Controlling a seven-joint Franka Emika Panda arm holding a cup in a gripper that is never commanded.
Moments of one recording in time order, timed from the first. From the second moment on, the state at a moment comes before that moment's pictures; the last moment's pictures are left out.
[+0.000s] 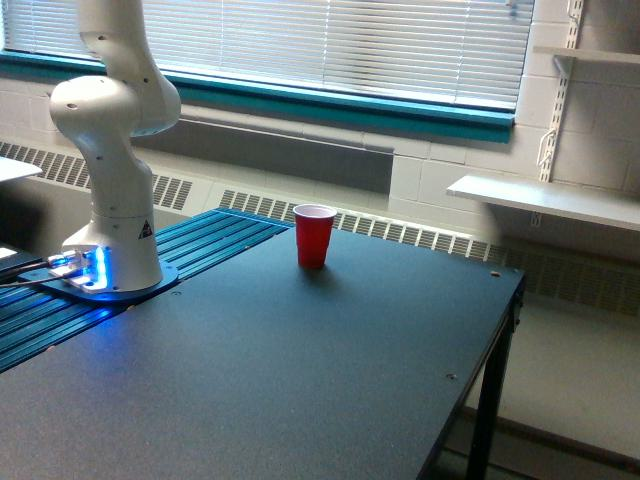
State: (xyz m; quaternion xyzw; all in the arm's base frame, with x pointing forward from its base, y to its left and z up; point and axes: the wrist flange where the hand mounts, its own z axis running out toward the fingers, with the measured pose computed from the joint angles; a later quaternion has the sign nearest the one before) arm 0.568 0.133 0.689 -0.88 0.22 -0.38 0.19
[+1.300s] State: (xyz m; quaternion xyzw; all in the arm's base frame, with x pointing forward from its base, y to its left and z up) arm 0.424 0.122 0.424 -0.95 0.29 -0.13 0.06
